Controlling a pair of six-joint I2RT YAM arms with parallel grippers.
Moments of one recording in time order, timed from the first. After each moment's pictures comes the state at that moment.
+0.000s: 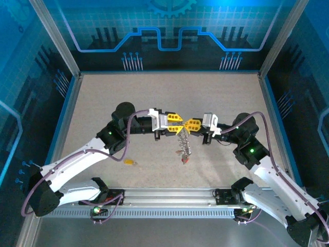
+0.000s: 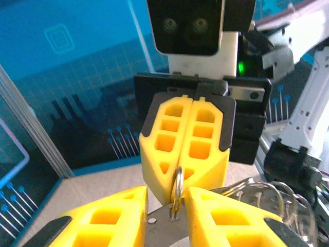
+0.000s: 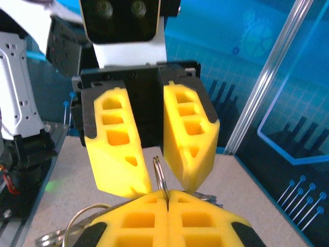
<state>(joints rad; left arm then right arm) -0.73 1.15 0.95 0.18 0.71 0.32 0.53 0.80 0.76 0.05 -0.76 -0.30</state>
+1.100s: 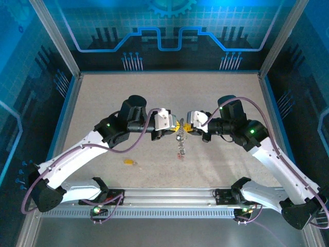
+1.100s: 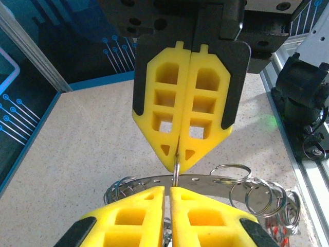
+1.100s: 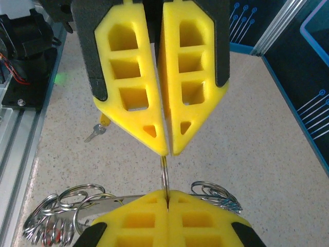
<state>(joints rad) -0.75 1.21 1.16 -0.38 0.52 0.52 0.56 1.02 1.13 -0.71 -0.59 -0.70</state>
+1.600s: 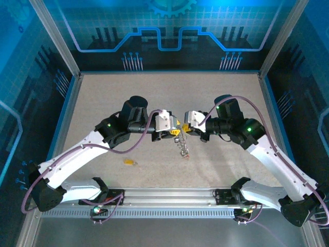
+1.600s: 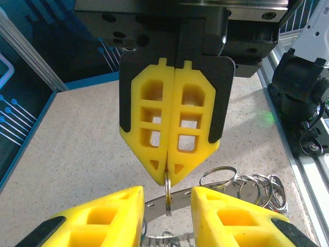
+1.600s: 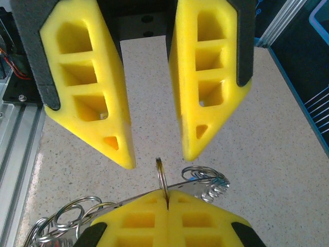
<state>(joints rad) -0.76 1.21 1.16 -0.39 0.52 0.54 0.58 1.05 1.14 -0.72 -0.57 -0.70</state>
